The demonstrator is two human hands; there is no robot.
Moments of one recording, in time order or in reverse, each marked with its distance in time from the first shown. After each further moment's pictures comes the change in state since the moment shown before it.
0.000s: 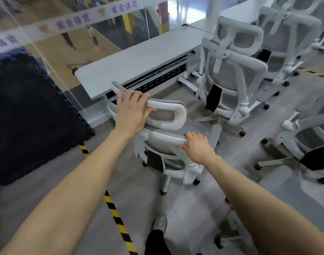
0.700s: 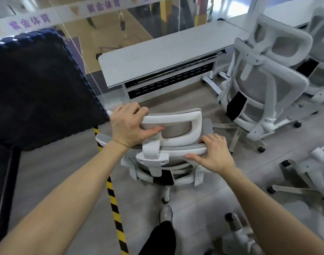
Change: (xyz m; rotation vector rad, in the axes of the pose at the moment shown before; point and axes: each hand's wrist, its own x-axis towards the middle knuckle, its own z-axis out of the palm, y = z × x) left_hand -0.025 0.007 0.010 0.027 0.371 -0.069; right_hand 0.044 0.072 -0.015 0.063 0.294 -0.298
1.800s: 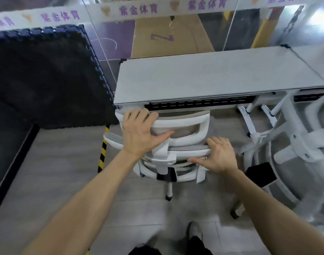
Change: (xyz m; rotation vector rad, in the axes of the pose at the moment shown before) left_hand 0.179 -0.031 0.245 0.233 0.017 -0.346; right_hand 0.387 0.174 0.044 -0.037 -0.042 -0.351
